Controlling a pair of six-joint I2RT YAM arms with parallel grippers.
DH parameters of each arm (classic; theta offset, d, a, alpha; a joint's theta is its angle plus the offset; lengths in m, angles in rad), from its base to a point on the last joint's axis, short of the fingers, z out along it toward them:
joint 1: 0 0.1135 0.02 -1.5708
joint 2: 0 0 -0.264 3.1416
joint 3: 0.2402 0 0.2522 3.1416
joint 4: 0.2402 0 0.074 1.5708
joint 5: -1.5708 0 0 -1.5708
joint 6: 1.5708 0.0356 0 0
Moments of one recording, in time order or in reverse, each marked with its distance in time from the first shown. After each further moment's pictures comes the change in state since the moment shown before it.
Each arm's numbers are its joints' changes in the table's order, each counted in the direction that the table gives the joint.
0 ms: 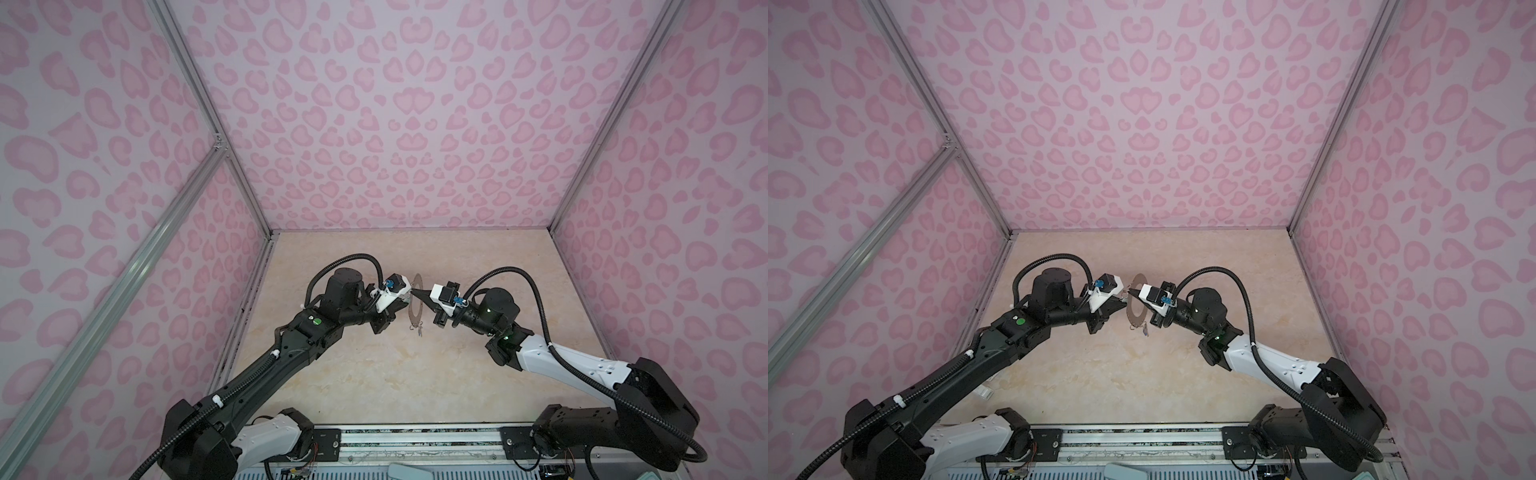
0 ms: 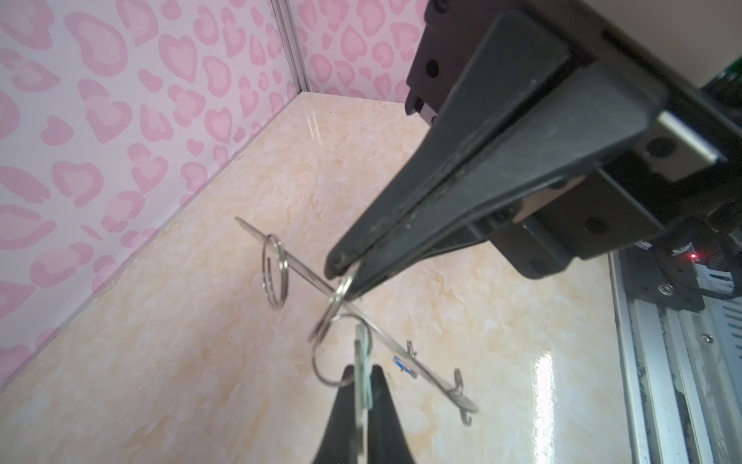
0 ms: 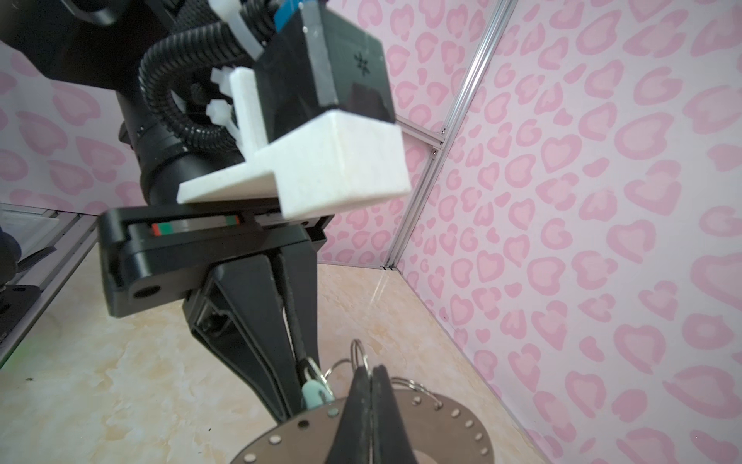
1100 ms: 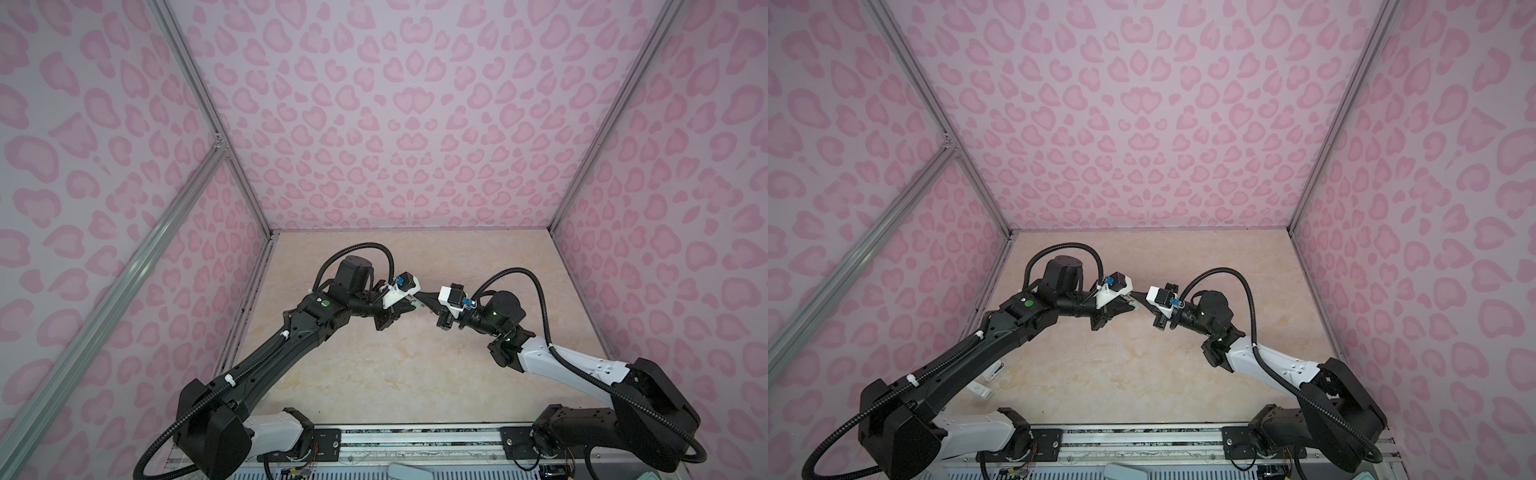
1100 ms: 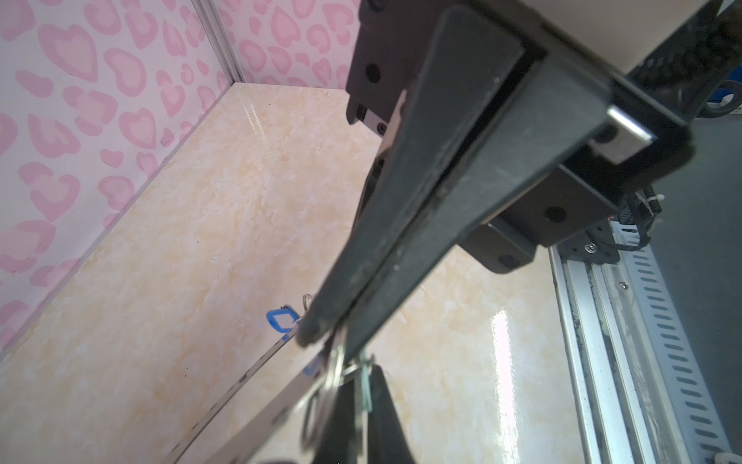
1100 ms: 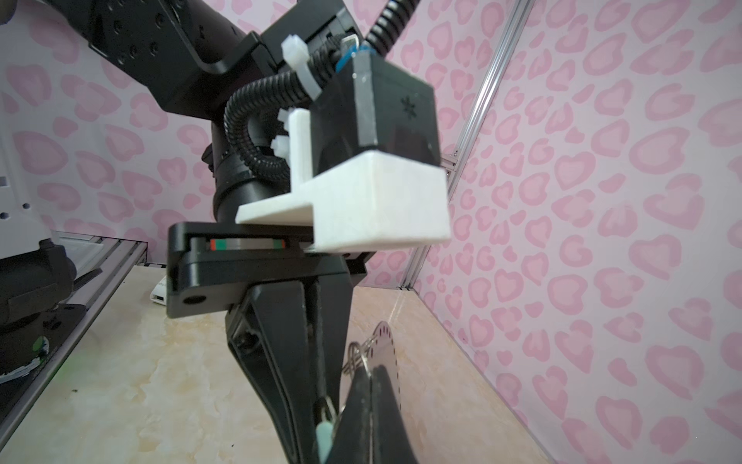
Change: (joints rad) left arm 0.003 0.124 0.167 0.200 -0.145 0.132; right arm -0.027 -0.005 -0.042 -0.103 0.100 0.074
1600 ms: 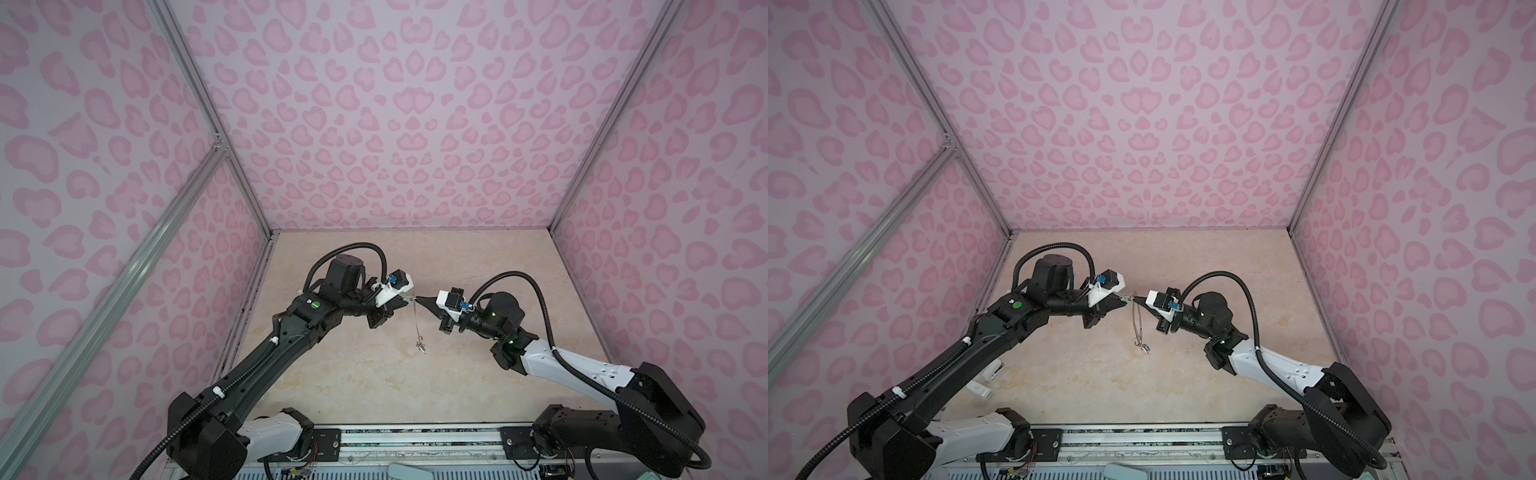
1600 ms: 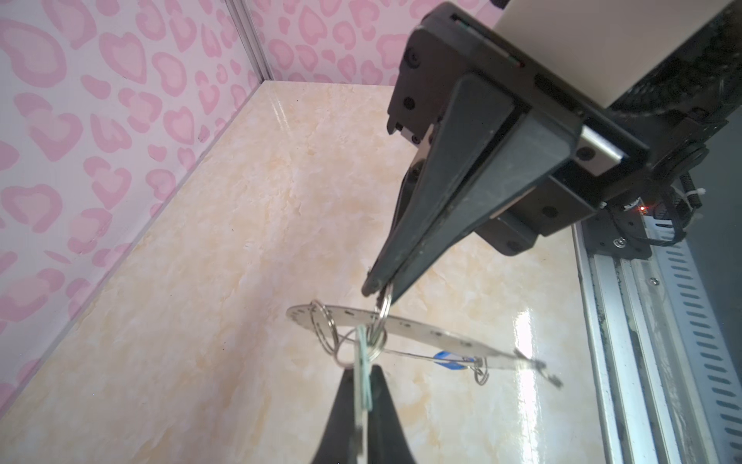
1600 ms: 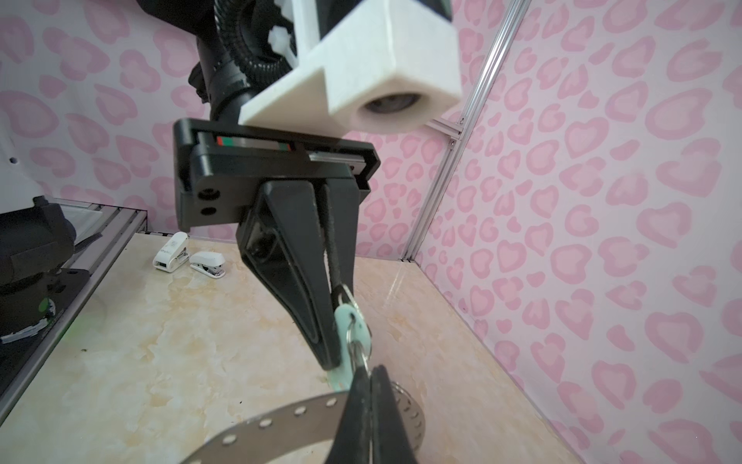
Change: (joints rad) left arm 0.040 -0.053 0.011 0.043 0.043 0.026; right arm -0.011 -0.022 -0.025 0.095 -0.021 -0.052
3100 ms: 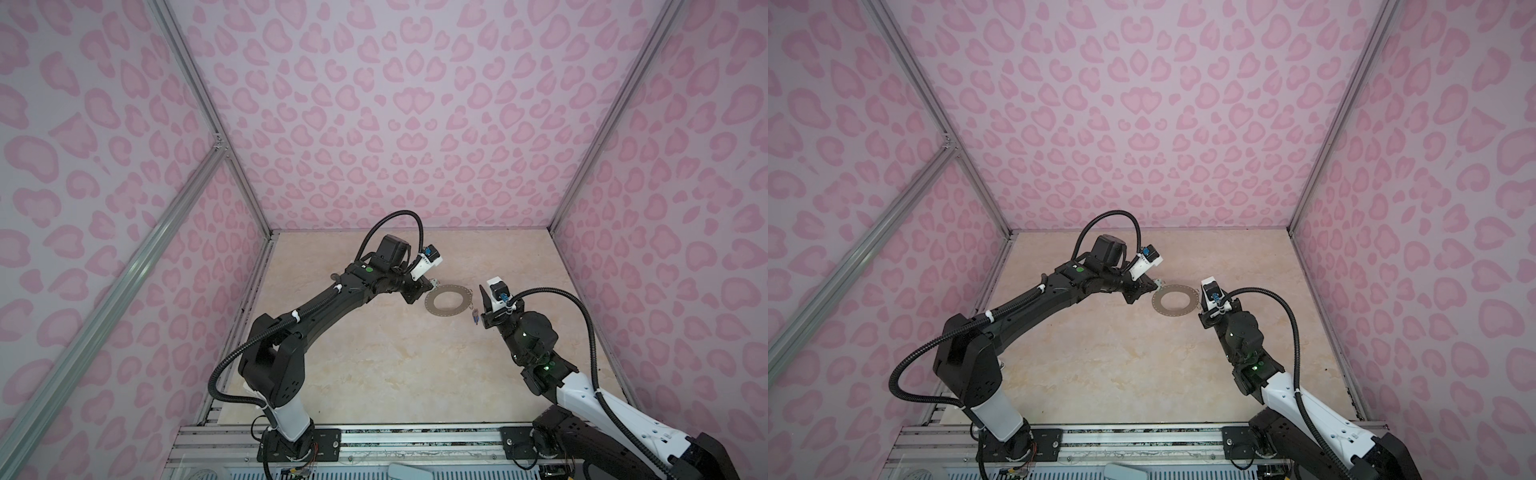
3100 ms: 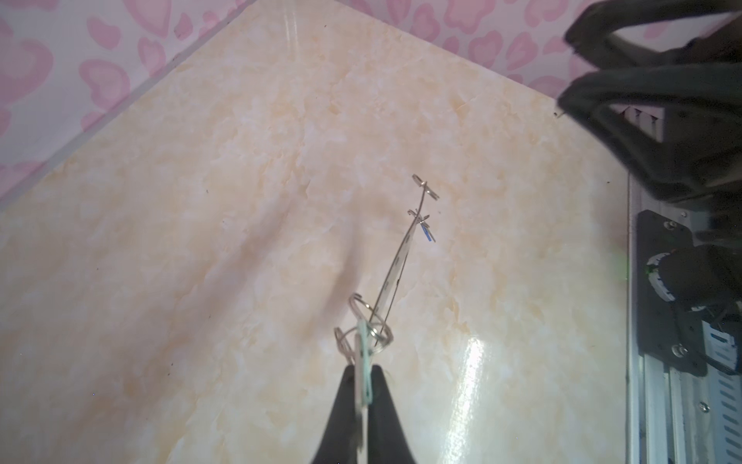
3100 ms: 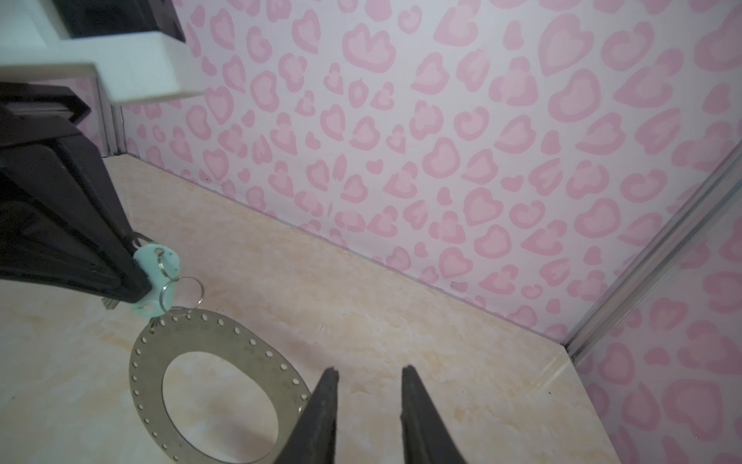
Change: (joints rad) left arm -0.067 0.502 0.322 -0.023 0.127 -0.274; right arm -0.119 -0.390 -0.205 0.299 -0.831 0.043
